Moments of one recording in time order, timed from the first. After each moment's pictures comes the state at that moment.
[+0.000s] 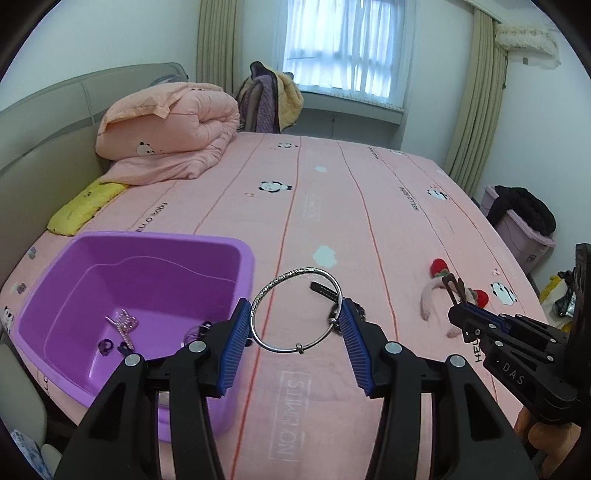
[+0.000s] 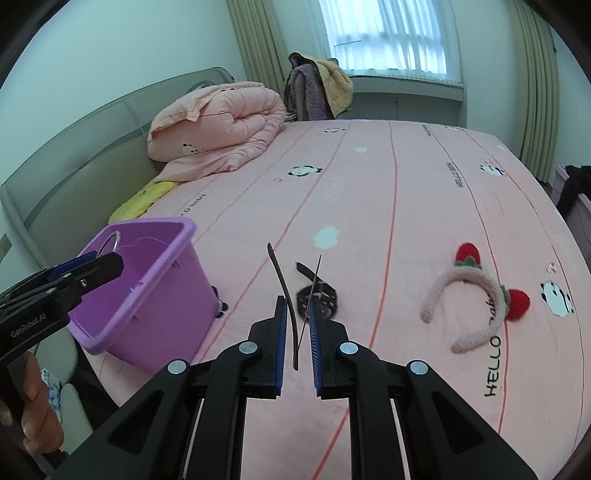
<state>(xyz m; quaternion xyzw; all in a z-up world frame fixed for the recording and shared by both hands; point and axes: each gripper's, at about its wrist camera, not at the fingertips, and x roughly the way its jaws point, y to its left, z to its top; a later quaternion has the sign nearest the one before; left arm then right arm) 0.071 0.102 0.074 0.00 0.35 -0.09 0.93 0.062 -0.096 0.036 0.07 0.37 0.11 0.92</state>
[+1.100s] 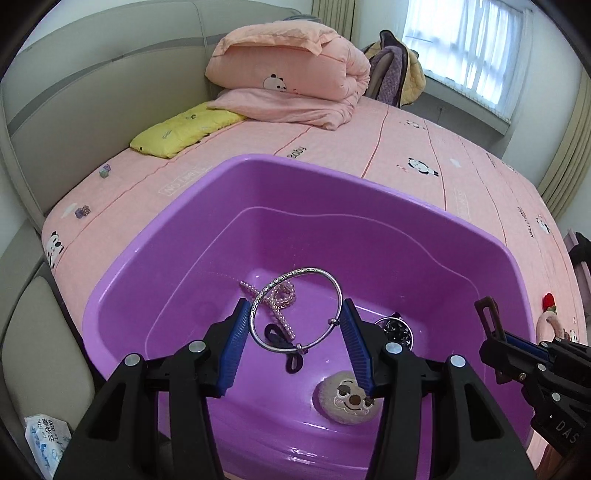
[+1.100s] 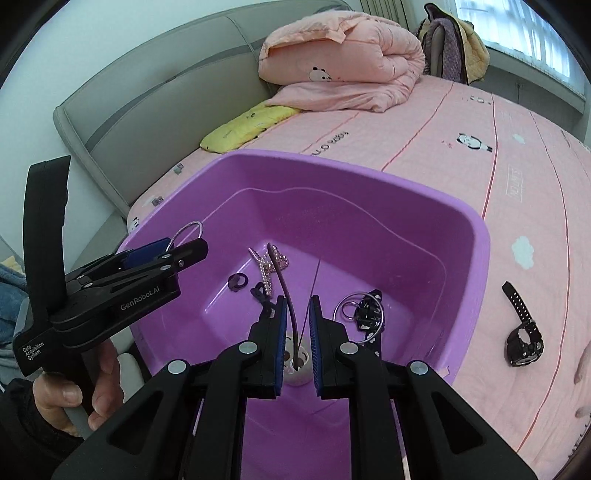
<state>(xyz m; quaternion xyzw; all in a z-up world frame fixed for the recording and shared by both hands) 0.140 0.341 0.004 -0.07 0.43 0.07 0.90 0.151 0.161 0.005 0.02 0.48 0.27 0.84</state>
